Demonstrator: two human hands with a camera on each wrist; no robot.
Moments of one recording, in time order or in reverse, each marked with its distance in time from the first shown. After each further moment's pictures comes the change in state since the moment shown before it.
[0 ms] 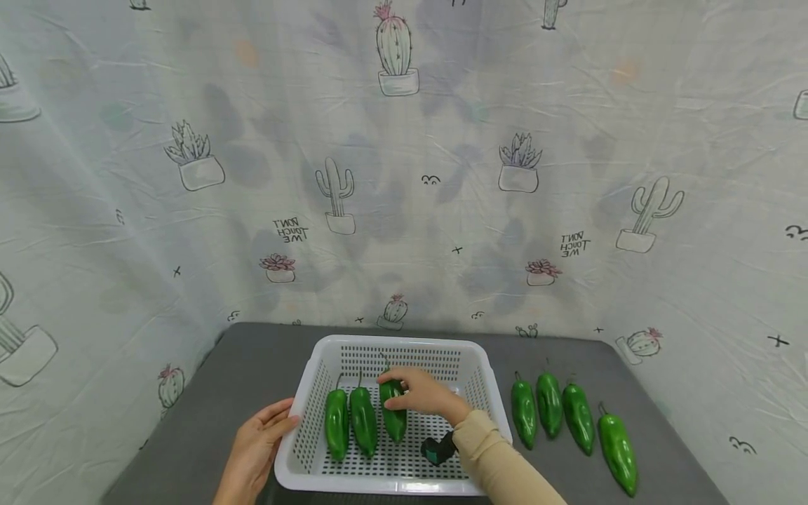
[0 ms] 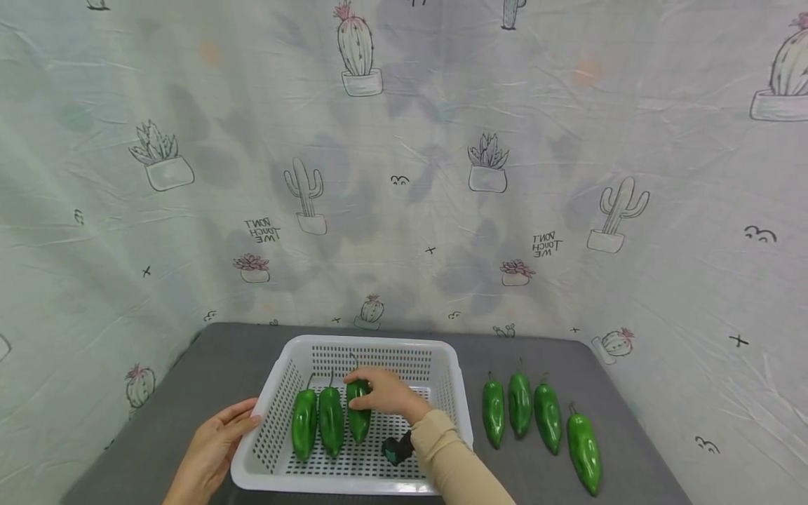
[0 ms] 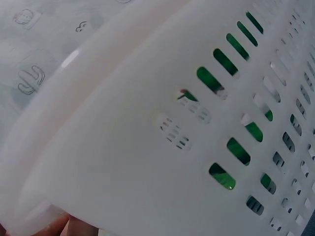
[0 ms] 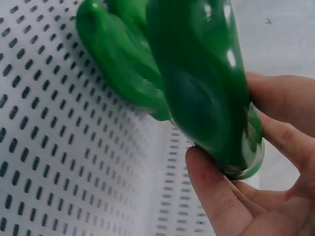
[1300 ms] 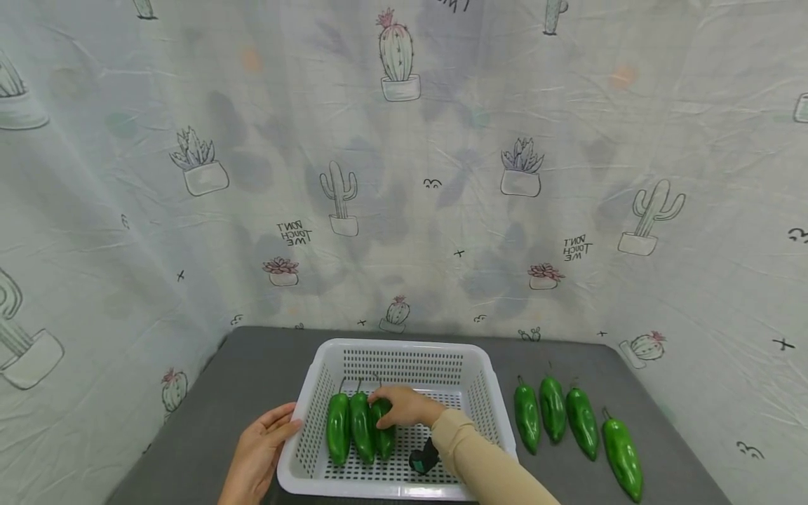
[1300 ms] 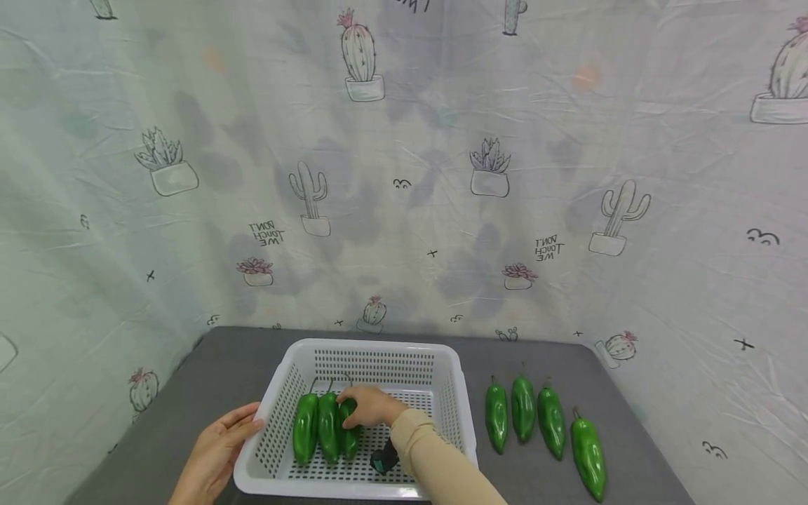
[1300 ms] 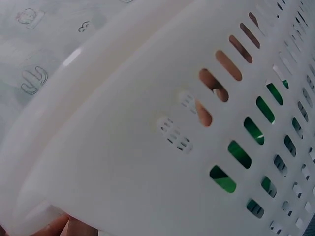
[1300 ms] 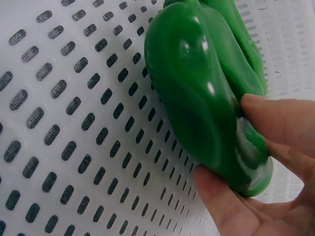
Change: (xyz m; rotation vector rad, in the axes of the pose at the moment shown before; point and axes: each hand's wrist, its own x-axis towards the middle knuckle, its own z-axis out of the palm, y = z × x) left_hand 0.000 -0.001 -0.001 0.008 -0.004 -0.006; right_hand 0.030 0.007 0.037 -0.212 -0.111 0.109
